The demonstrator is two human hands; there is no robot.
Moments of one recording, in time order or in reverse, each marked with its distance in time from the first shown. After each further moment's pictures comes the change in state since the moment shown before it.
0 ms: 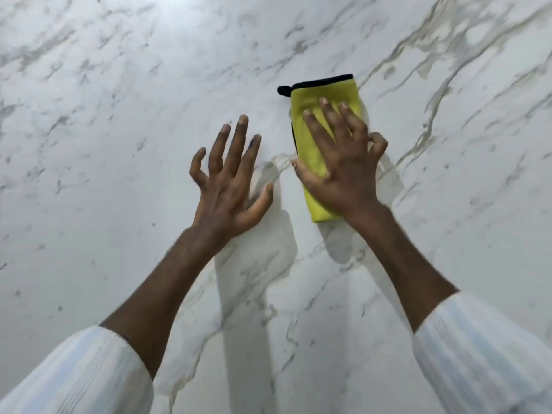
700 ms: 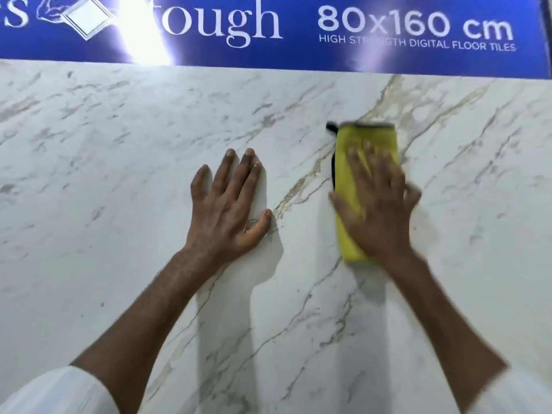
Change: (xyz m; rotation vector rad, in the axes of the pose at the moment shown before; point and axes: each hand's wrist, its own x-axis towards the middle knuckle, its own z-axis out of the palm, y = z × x) left_hand 0.073 0.003 0.039 0.087 0.009 0.138; right_hand 0.010 0.083 -0.025 -0.108 0.065 0.171
